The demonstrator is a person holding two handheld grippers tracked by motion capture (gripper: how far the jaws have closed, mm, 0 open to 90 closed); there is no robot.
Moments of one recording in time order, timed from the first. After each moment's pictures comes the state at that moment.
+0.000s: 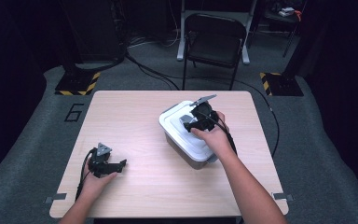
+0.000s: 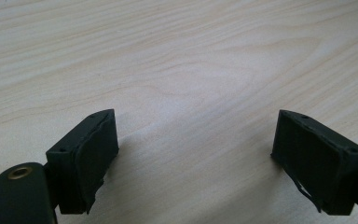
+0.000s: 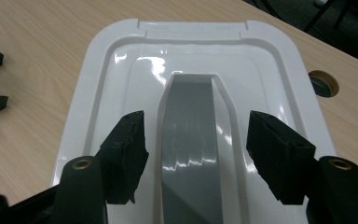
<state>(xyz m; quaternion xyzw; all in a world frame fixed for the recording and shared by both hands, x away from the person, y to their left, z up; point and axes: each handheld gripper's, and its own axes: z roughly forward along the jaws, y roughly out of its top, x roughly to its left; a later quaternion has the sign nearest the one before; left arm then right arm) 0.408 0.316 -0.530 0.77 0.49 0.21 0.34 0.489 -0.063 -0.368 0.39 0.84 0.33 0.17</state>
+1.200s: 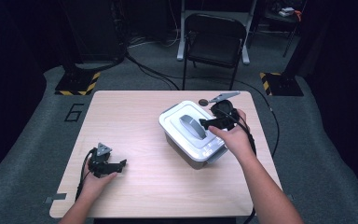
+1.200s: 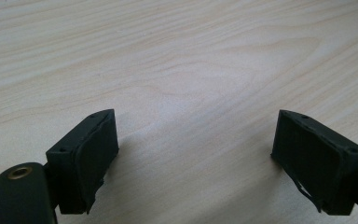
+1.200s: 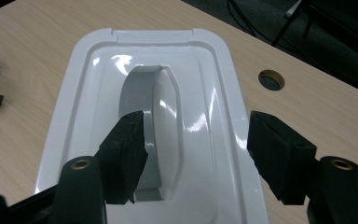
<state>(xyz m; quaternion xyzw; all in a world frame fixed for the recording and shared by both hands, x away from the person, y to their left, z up) 0.409 0.316 -0.530 0.77 0.49 0.21 0.34 0.465 -0.113 -0.334 0.40 0.82 0.34 0.20</state>
